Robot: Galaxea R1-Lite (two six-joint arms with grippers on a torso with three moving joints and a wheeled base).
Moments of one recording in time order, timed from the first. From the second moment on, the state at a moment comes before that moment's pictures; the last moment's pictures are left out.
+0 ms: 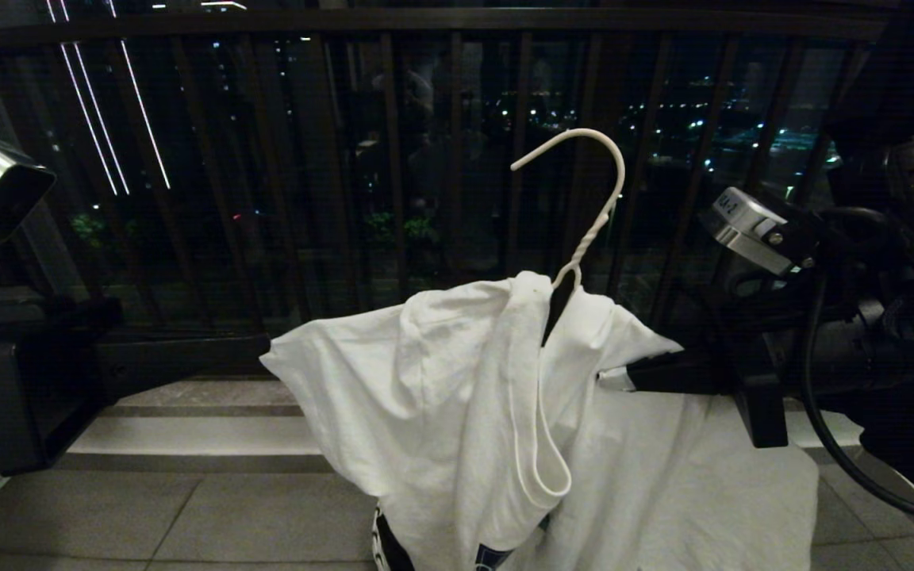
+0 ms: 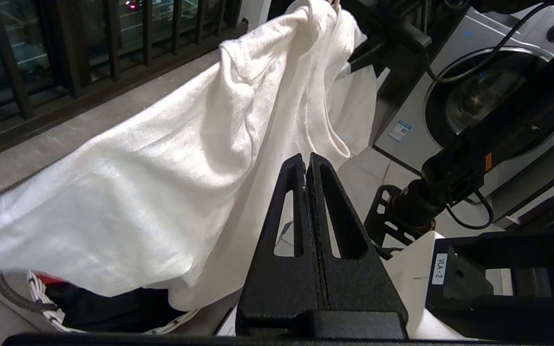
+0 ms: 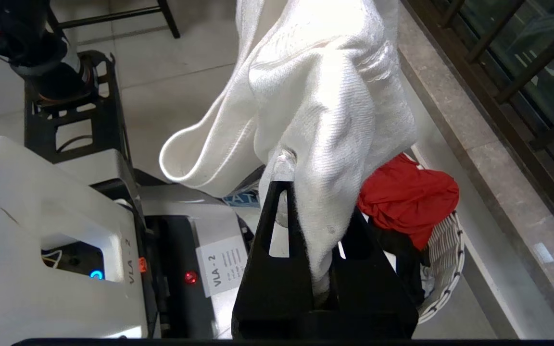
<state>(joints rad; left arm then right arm) -0.16 1.14 -0.79 -0.23 -0.98 -0.19 0.39 1.49 -1.13 0.18 0.76 -0.40</state>
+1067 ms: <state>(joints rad) -0.16 1.13 -0.79 -0.23 -0.99 -0.19 0.41 1.48 -1.10 0.18 0.76 -0.46</state>
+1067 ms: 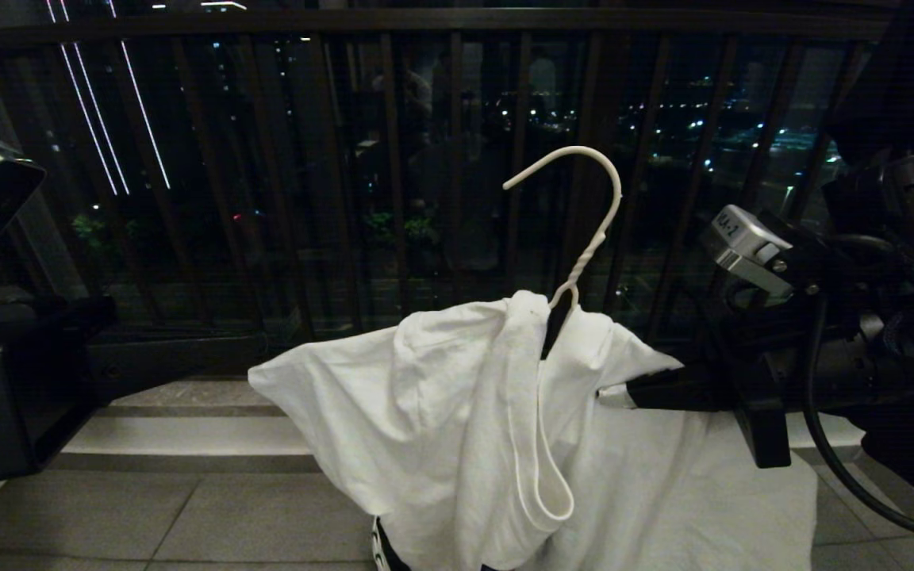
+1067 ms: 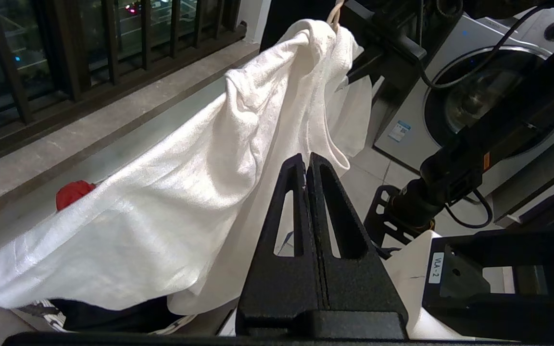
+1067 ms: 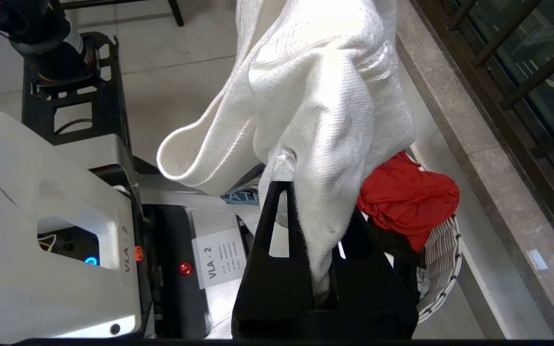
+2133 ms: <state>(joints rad) -0.16 1.12 -0.79 -0.23 -0.99 -0.18 0.41 1.48 -1.10 0.18 0.76 -0.46</state>
